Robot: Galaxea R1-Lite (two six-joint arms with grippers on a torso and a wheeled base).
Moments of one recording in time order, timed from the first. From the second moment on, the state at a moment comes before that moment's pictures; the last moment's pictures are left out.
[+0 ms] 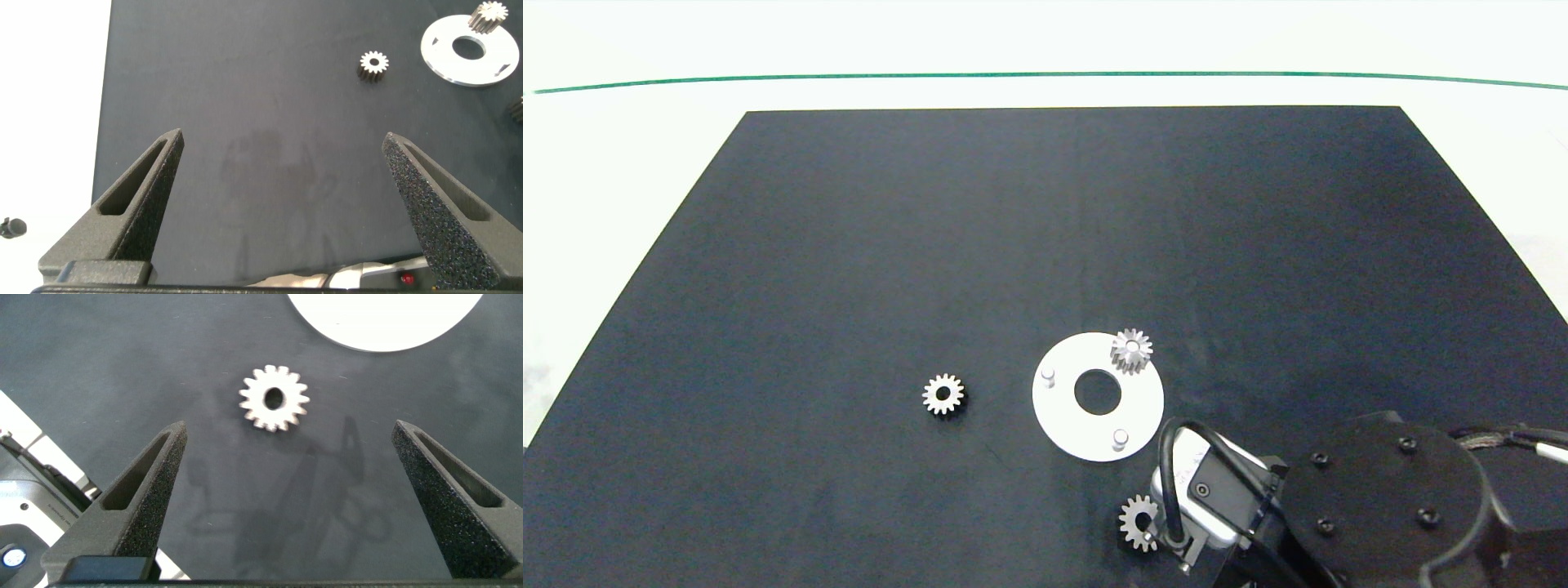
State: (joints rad) left arm -0.03 0.13 -0.66 0.56 -0.06 0.15; right arm 1.08 1.54 -0.82 0.05 -0.42 -0.06
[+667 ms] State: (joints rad) left arm -0.04 0.13 -0.67 0.56 -0.06 0.15; right arm 1.07 1.68 -0.88 0.03 -0.42 -0.05
